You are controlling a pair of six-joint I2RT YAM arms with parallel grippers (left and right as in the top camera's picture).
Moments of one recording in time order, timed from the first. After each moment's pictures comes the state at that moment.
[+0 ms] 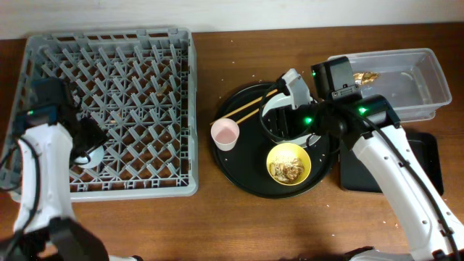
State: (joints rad) left arm 0.30 1.62 1.37 -1.12 -0.19 -0.39; right arm 0.28 1.47 1.39 -0.94 -0.56 0.11
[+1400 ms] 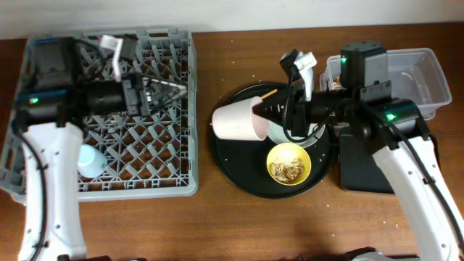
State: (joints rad) left arm 0.10 1.54 1.65 -1.06 1.31 0.06; right arm 0.22 1.39 1.45 -0.76 -1.08 -0.05
